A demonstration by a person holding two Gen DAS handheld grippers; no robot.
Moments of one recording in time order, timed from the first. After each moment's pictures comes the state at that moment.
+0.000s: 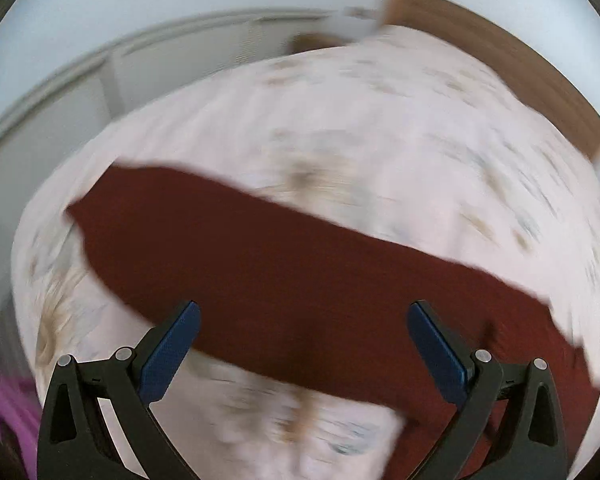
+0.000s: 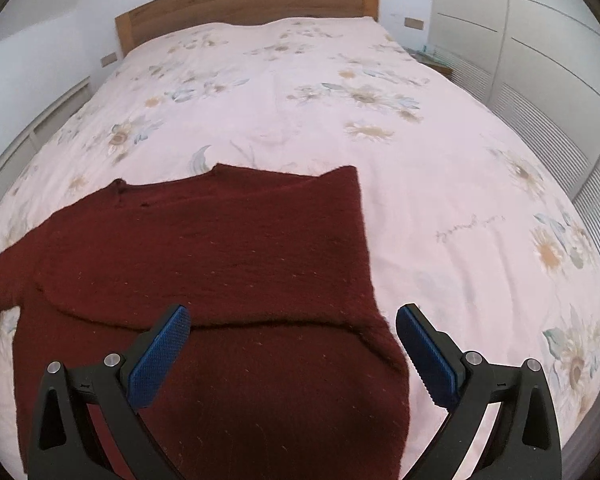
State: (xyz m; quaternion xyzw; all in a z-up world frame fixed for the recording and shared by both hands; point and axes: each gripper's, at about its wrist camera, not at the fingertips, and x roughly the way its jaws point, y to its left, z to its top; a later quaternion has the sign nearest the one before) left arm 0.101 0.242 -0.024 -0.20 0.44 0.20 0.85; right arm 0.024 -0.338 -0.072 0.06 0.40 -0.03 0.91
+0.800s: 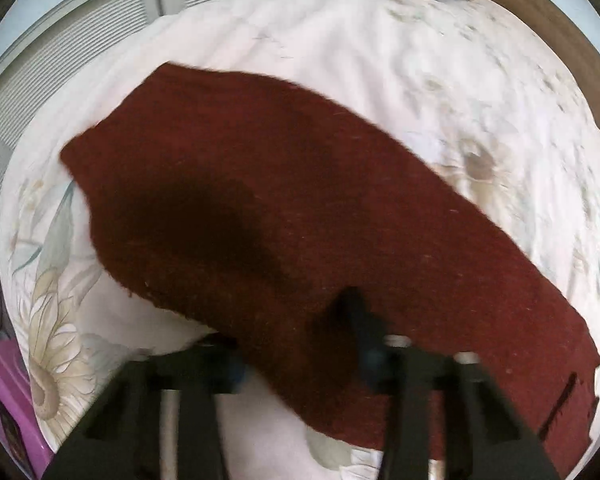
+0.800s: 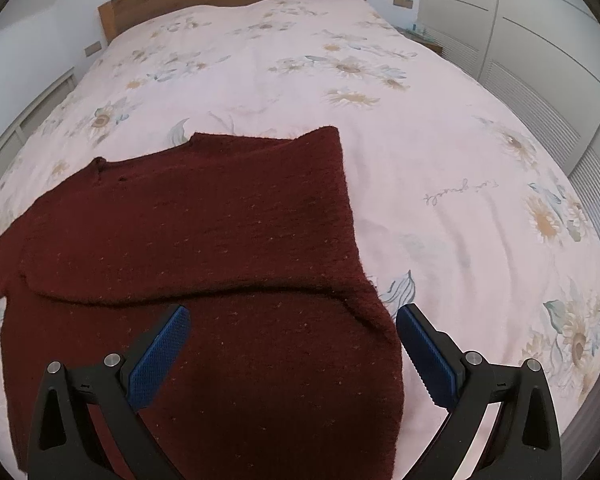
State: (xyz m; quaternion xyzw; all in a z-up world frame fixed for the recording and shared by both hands) left arm 0.082 0.349 -0.074 -0.24 0.53 0.23 0.78; right arm 0.023 -0.344 -0.094 0.06 0.44 -0.05 0.90
